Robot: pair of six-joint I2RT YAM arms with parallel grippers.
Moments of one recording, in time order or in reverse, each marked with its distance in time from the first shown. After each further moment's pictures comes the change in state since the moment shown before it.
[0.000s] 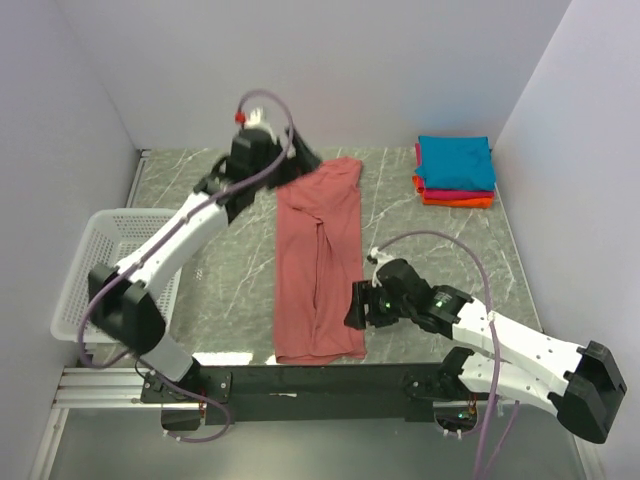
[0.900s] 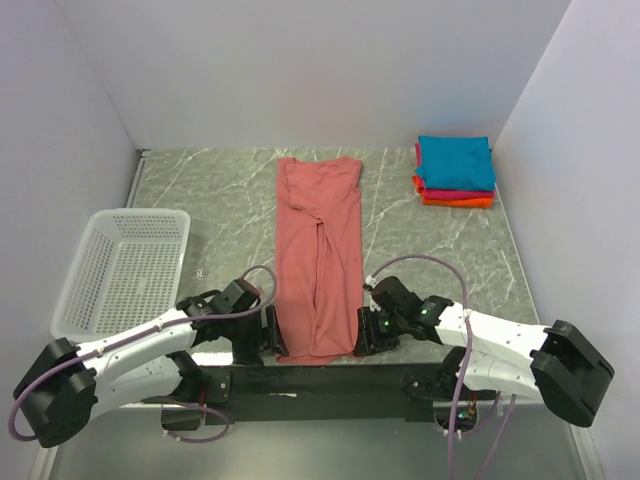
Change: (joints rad) left arm -0.276 -0.658 -1.181 -0.262 0.351 -0.270; right arm -0.006 0.126 -0.213 0.089 -0.212 0.045
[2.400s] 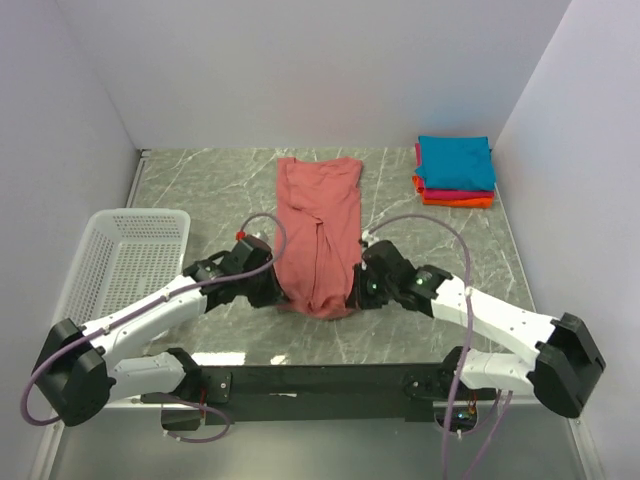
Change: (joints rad) left arm 0.032 0.155 0.326 0.006 -0.254 0.045; right arm -0.021 0.059 0.304 -0.081 0.209 -0.012
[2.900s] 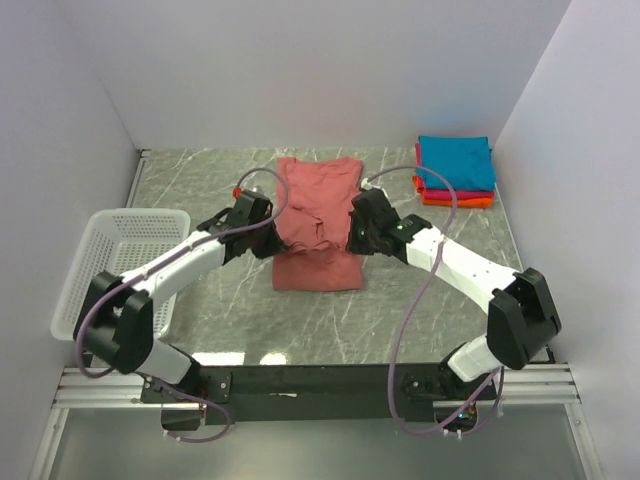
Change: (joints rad) left arm 0.230 0.298 0.249 0.150 -0.061 0.126; right arm -0.176 0.339 0.386 -0.024 0.200 -0.095
